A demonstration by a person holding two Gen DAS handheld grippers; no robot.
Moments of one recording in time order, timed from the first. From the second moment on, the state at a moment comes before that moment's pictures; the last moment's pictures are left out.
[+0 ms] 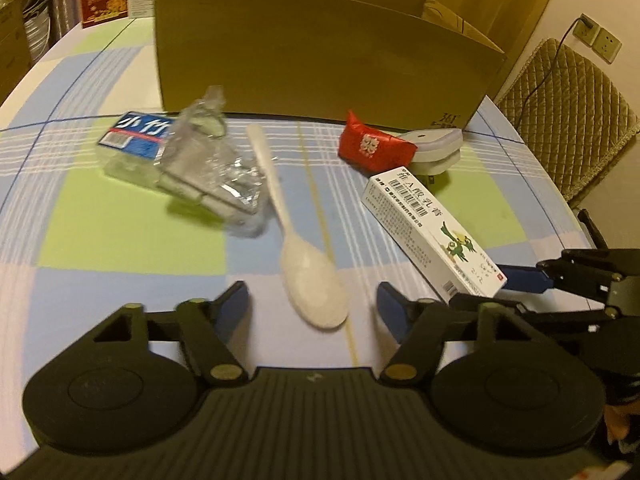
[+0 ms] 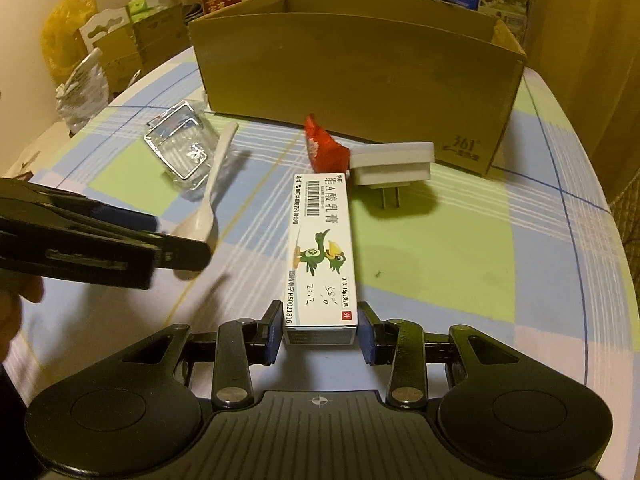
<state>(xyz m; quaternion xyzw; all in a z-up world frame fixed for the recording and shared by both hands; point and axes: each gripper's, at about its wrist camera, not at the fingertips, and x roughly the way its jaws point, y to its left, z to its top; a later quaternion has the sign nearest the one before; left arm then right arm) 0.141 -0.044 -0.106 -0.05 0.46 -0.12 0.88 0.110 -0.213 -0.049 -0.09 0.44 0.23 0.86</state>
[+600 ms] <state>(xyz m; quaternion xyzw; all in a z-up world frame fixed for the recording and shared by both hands) 0.108 -0.045 -0.111 0.06 0.47 -0.12 0.87 0.091 -0.209 -0.049 -0.08 0.43 0.22 0.87</state>
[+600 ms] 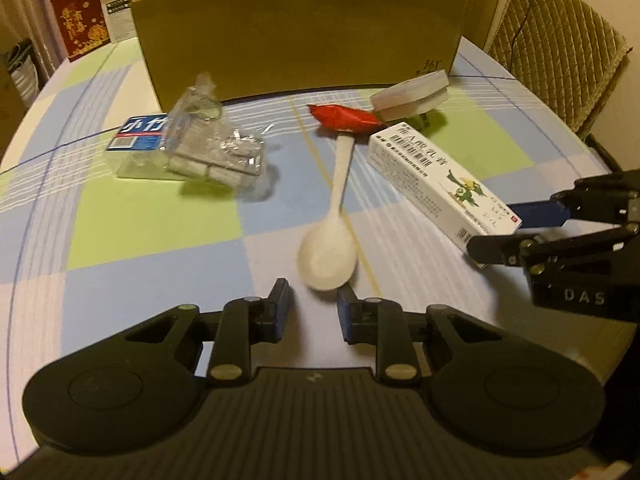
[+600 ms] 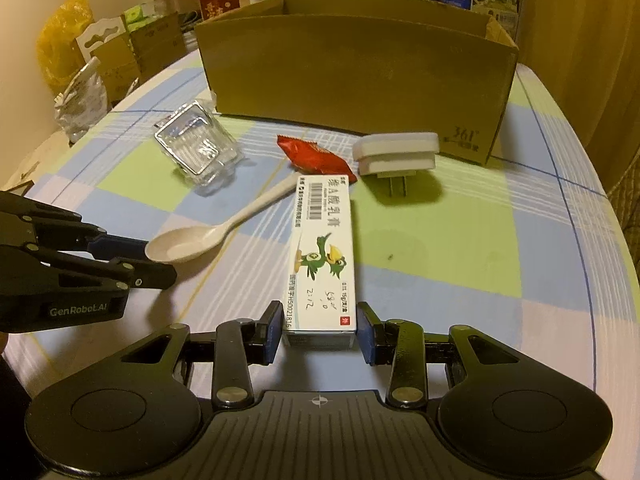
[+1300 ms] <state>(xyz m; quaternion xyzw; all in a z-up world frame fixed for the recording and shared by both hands) 0.123 -0.058 -0.117 0.11 0.42 -0.18 0.88 0.101 -0.211 -0.054 -0.06 0.42 0.21 0.88</state>
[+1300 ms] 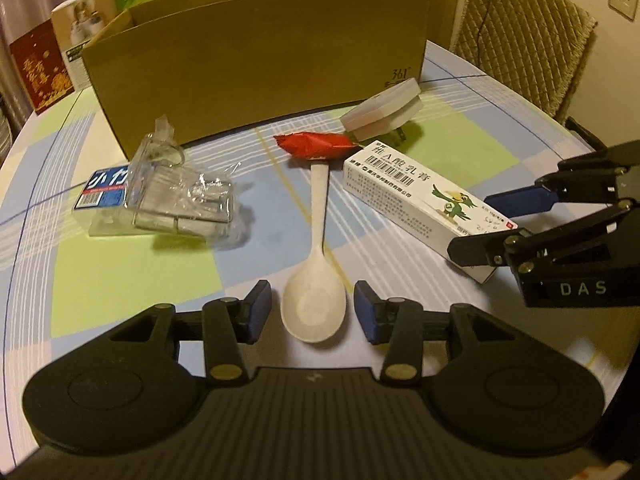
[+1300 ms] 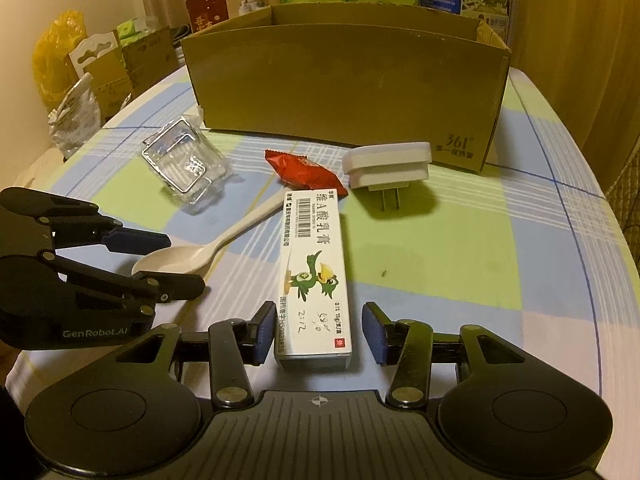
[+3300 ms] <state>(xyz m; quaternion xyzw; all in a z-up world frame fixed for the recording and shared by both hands) 0.080 -0.040 -0.037 0.04 0.38 -0.16 0.91 0.077 -0.229 0.005 -0.01 0.39 0.19 0.90</state>
